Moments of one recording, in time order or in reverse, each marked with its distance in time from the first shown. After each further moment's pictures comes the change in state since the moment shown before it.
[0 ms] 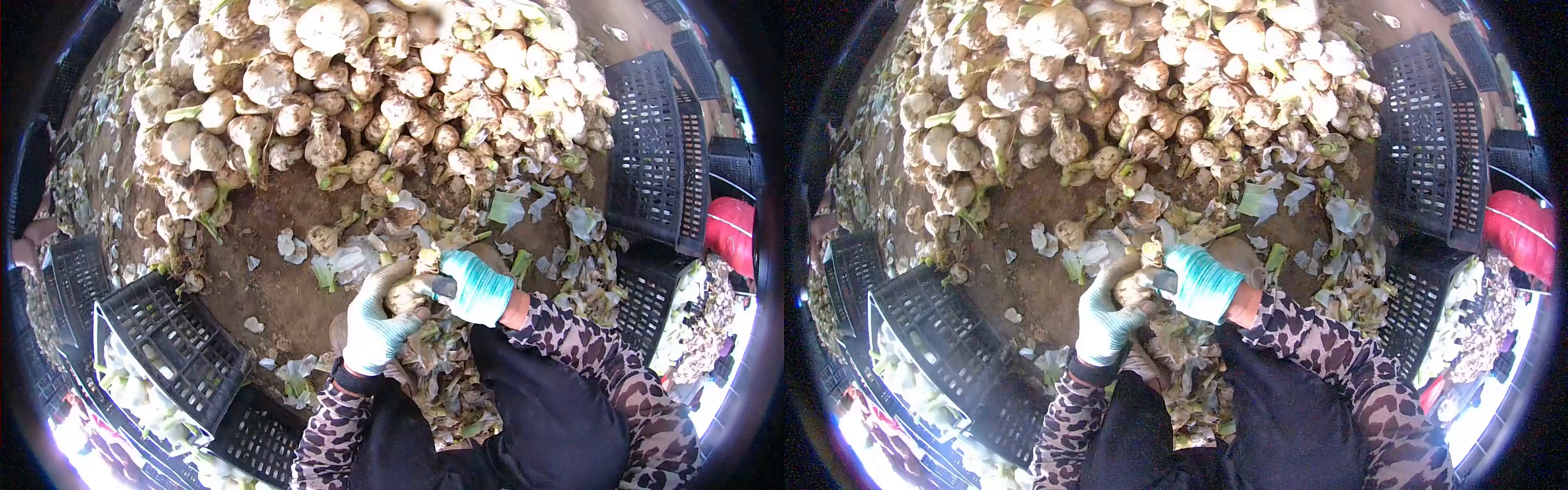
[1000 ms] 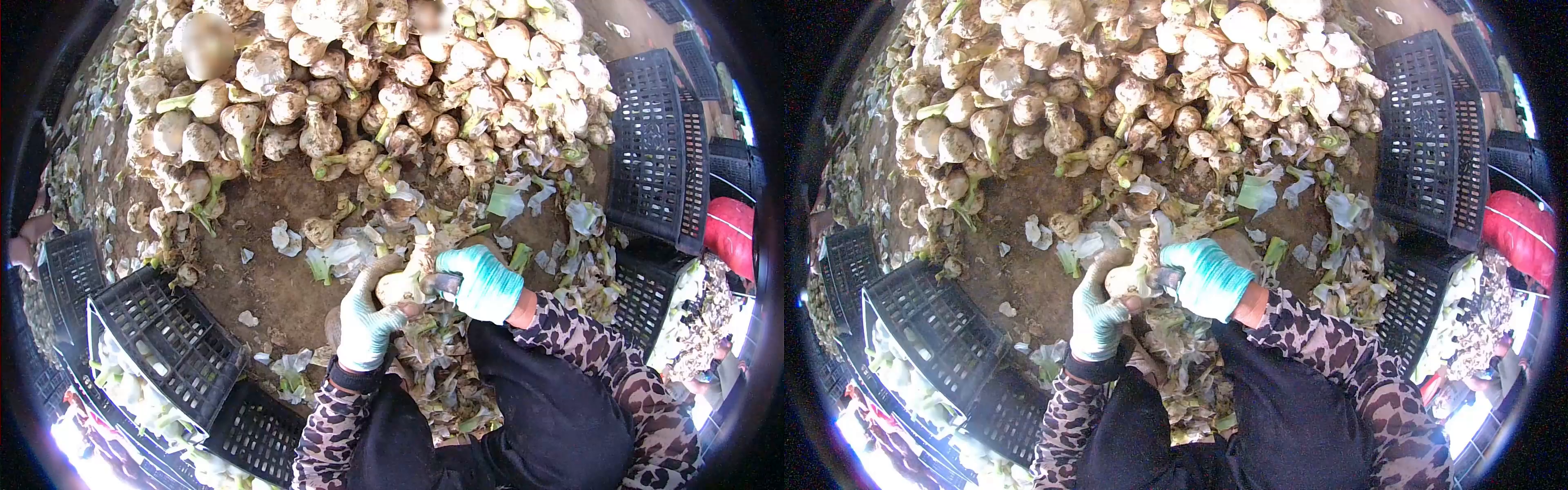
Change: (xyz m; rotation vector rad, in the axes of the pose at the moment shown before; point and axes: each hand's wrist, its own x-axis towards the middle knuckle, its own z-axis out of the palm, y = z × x) left_hand -0.003 0.000 0.002 -0.320 0.046 -0.135; right_hand 0.003 -0.019 -0.019 0.181 0.000 0.183
